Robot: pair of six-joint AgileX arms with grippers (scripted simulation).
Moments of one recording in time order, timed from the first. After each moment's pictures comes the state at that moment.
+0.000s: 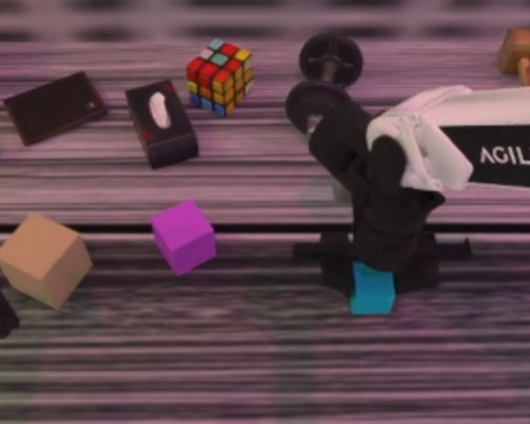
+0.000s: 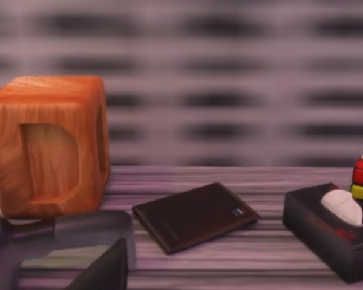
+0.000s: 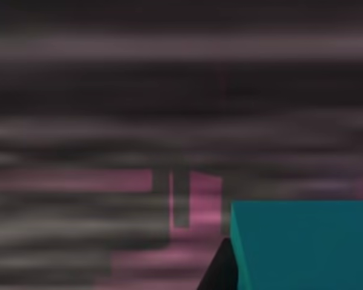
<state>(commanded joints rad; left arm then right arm) 0.00 0.00 0.00 0.00 0.00 0.00 0.62 2.06 1.35 -0.83 0.02 0.64</state>
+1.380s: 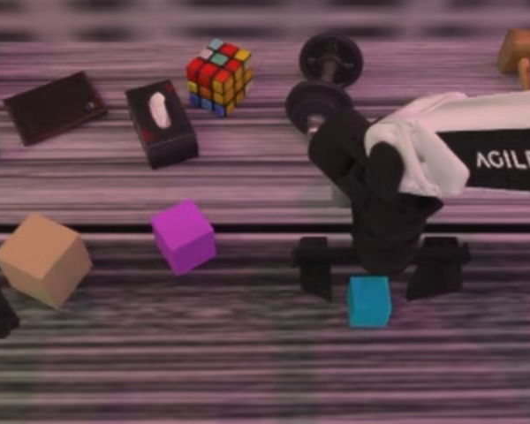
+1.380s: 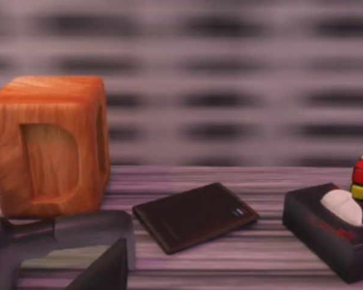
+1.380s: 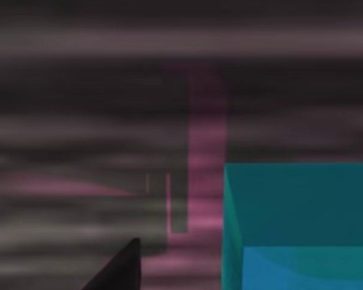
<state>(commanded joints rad) 0.00 0.00 0.00 0.00 0.00 0.00 0.62 2.07 1.34 -0.82 0.02 0.64</state>
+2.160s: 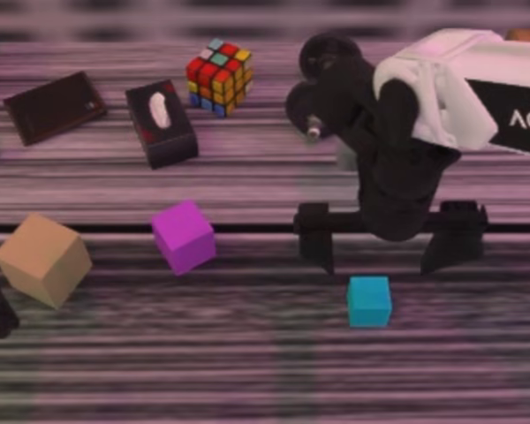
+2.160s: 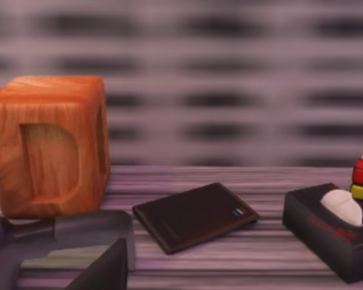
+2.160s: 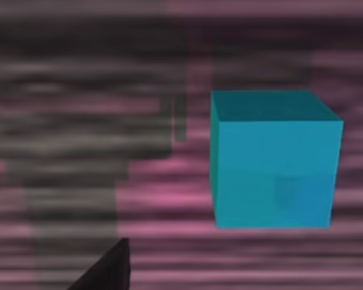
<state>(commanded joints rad) 0.00 0.00 0.00 0.00 0.00 0.00 0.63 1.97 1.48 -1.05 0.02 0.64</state>
